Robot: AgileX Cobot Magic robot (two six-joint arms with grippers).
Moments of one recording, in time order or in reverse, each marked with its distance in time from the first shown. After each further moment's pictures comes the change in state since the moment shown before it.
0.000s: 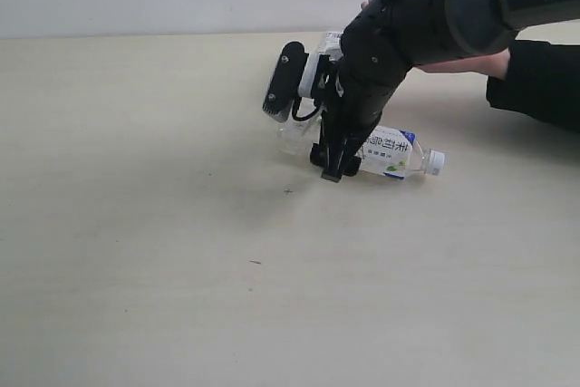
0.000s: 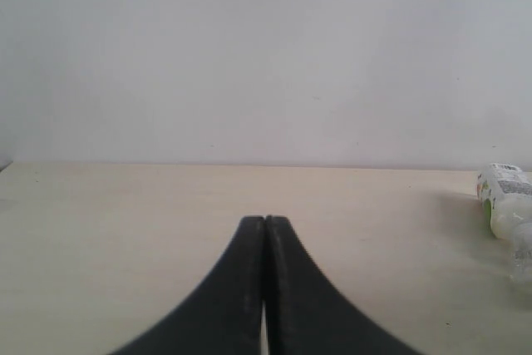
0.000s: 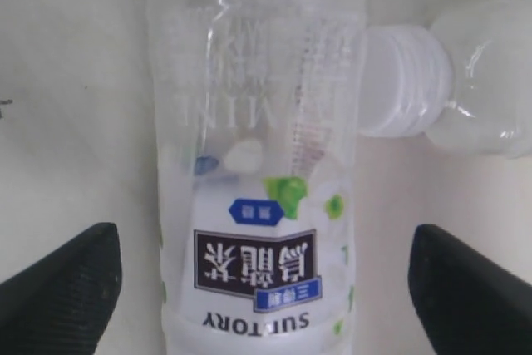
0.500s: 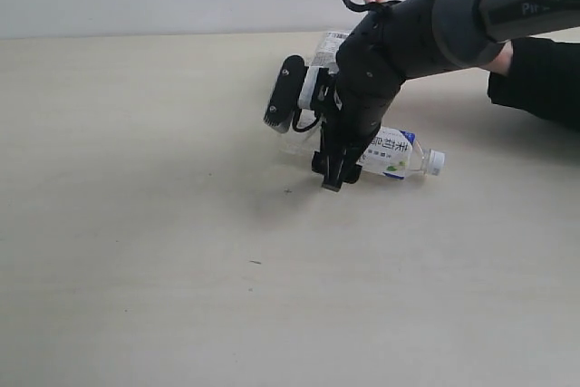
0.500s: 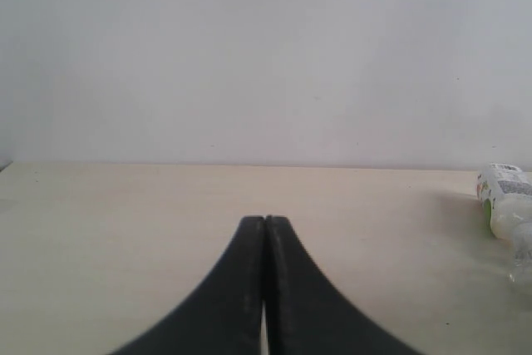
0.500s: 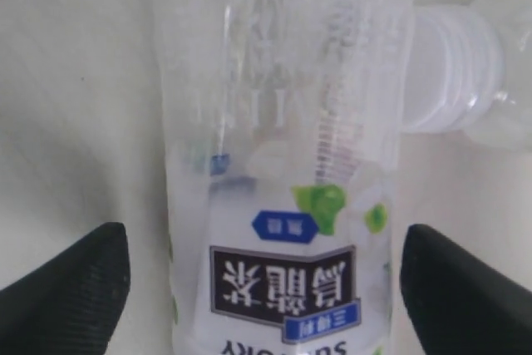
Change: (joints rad) left arm 0.000 0.000 0.000 0.000 0.000 0.000; right arm 0.000 0.039 0.000 -0.026 -0.009 0.037
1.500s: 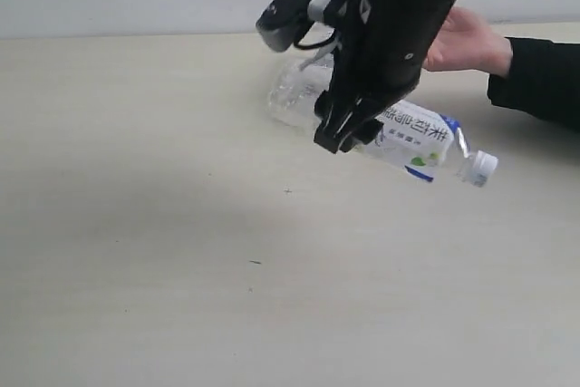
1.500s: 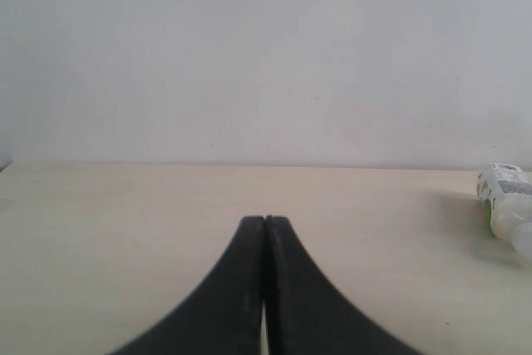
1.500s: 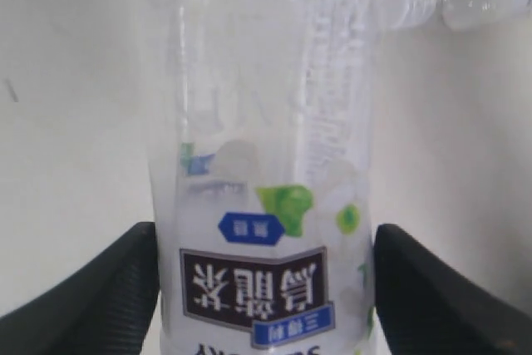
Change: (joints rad) left arm 0.000 0.000 0.000 0.000 0.000 0.000; right arm 0.079 -0.367 -0.033 0.261 0.469 0.099
